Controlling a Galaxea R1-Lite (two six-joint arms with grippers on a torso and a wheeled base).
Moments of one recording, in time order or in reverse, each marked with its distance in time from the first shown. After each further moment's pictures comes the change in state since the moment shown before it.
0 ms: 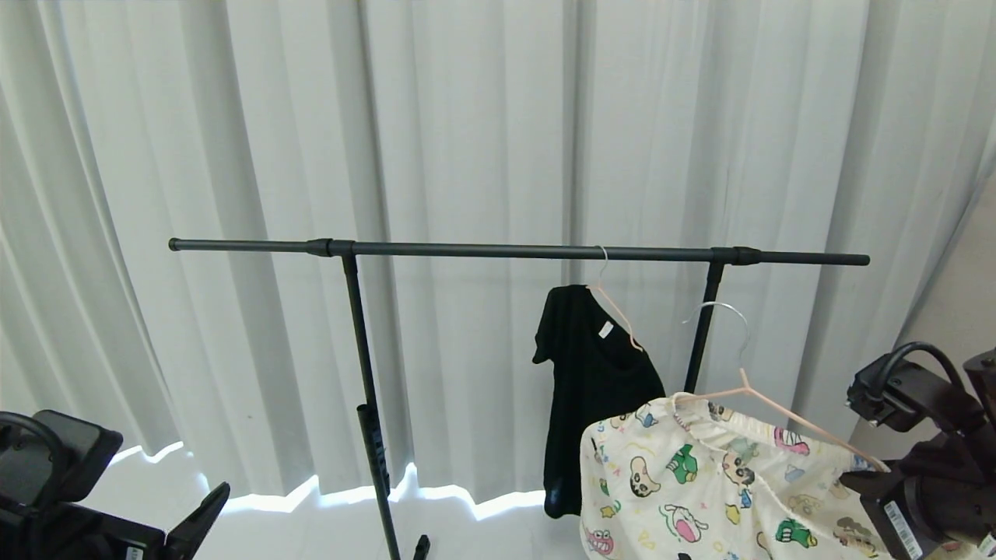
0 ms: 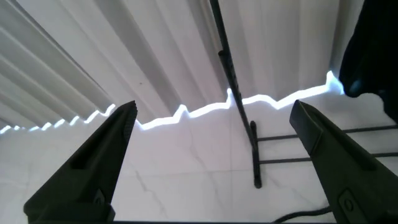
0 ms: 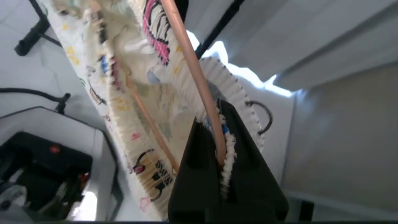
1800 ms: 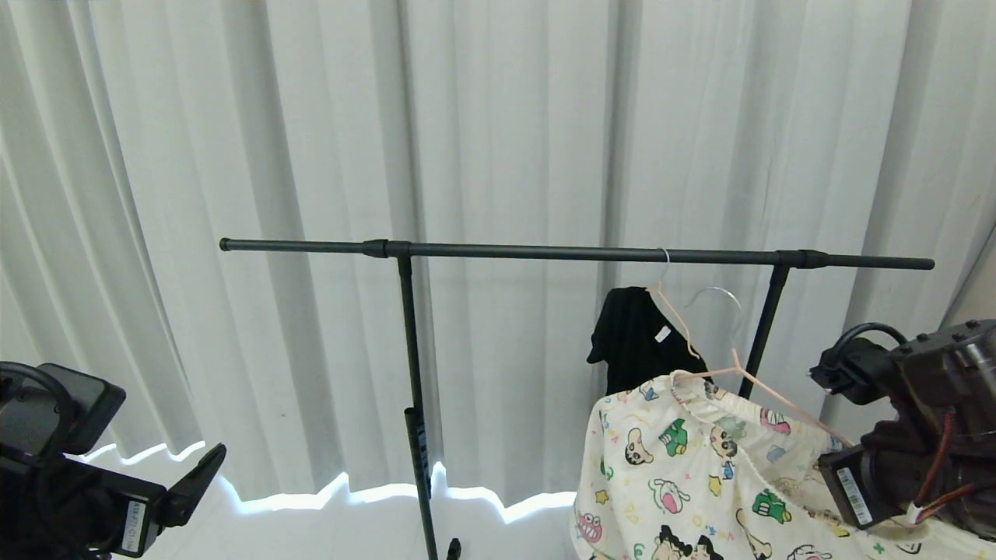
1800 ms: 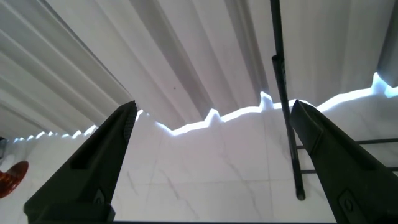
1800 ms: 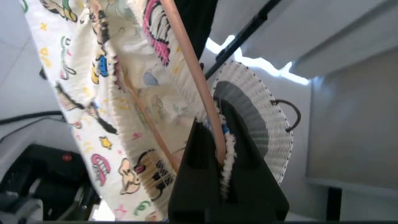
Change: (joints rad) left arm -0.002 0.044 -0.094 -0.001 0.046 0.040; right arm 0.037 0.143 -0.073 -0.003 -0.131 0.198
